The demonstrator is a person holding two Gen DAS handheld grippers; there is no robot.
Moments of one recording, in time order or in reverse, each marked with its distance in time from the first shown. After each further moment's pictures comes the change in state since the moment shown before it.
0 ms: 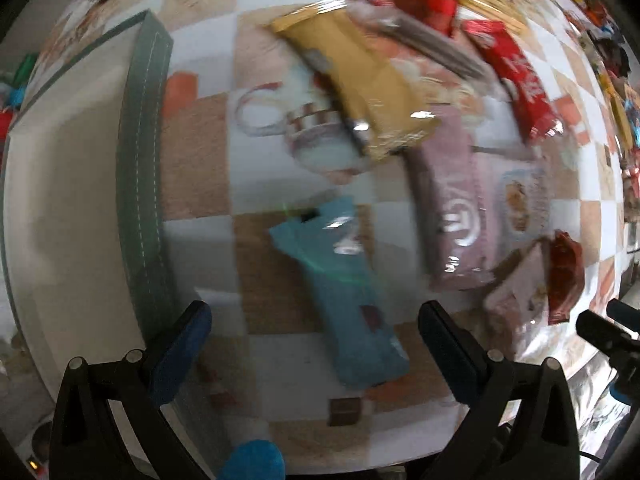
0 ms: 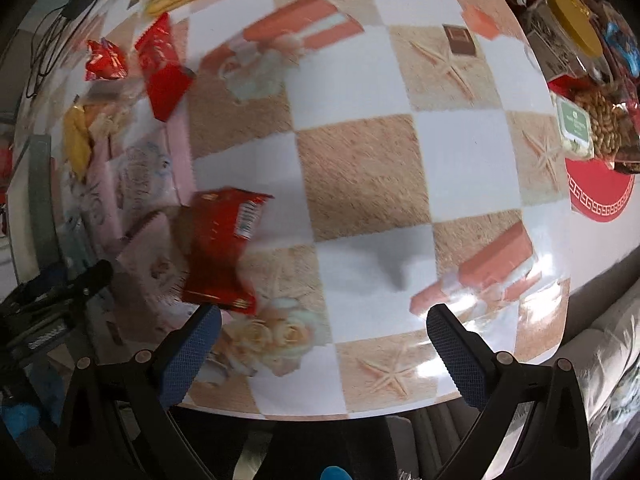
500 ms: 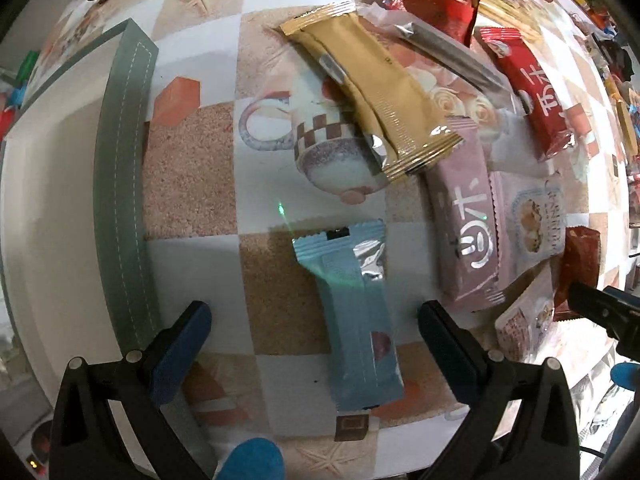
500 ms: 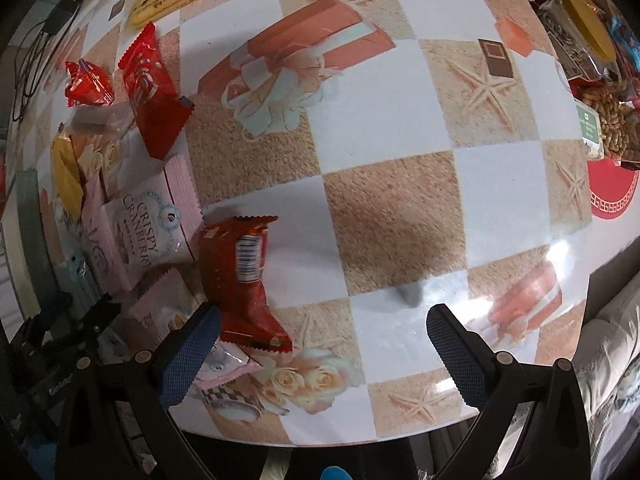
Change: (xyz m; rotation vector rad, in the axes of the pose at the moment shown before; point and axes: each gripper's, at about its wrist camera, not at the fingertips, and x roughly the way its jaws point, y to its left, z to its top) left arm 0.012 -0.006 0.047 0.012 -0.008 0.030; right arm 0.006 0.017 0.041 0.045 0.041 0.011
